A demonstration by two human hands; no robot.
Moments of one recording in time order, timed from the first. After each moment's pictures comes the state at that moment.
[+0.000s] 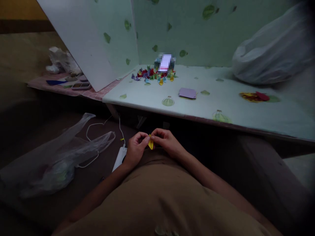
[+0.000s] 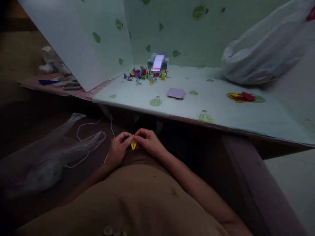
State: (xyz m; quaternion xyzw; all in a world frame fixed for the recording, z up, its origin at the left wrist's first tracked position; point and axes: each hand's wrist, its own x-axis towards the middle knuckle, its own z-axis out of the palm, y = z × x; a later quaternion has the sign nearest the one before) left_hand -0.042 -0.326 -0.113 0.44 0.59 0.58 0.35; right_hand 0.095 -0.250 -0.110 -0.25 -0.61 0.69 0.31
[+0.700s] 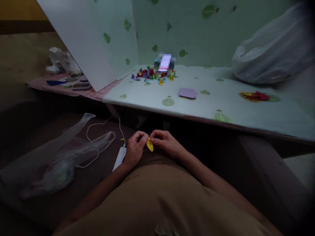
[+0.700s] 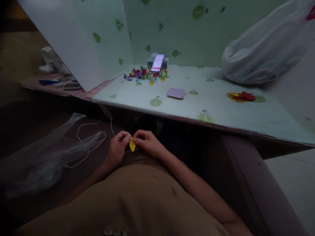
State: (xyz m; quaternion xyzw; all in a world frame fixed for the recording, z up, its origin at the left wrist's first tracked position) left_hand -0.042 -0.329 -0.106 0.46 0.59 0.58 0.32; right_hand 0.097 -0.251 -0.104 -0.24 -0.60 0.71 0.27
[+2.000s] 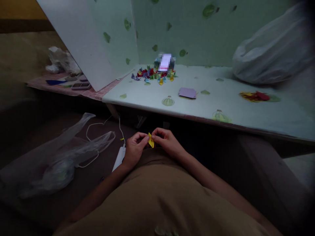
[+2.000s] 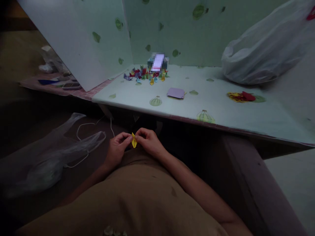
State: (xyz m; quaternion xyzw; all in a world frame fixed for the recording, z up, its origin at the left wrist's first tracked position) left_hand -0.043 -0.329 -0.111 0.41 0.59 0.59 0.37; right_hand 0.096 -0.251 -0.104 -0.27 -0.64 0.64 0.32
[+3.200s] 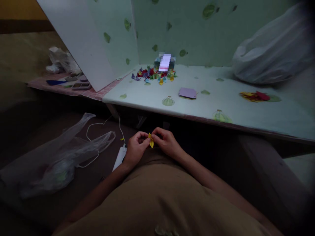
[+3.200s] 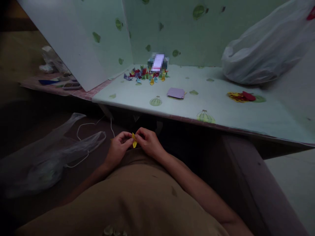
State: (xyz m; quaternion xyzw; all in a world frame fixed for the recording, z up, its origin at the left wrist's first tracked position) left_hand -0.041 -0.327 -0.108 0.42 0.61 0.56 0.37; right_hand 0.093 -0.249 -0.113 -0.27 -0.75 0.48 0.36
